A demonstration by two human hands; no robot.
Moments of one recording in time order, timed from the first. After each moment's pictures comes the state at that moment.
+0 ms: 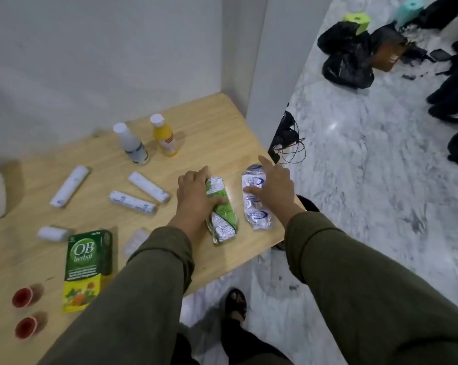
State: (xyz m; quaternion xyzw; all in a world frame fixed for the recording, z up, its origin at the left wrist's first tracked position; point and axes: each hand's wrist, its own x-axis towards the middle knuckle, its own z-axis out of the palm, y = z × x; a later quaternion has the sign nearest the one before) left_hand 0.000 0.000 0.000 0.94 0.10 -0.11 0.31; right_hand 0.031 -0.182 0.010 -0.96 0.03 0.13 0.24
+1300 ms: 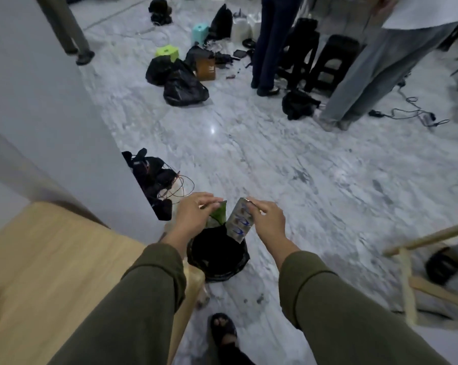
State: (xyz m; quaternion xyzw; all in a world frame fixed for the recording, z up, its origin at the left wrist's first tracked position) left_hand 0.095 -0.268 0.012 0.83 -0.23 -0.22 0.46; right_hand -0.023 -0.398 0.010 -0.75 0.42 -0.13 0.50
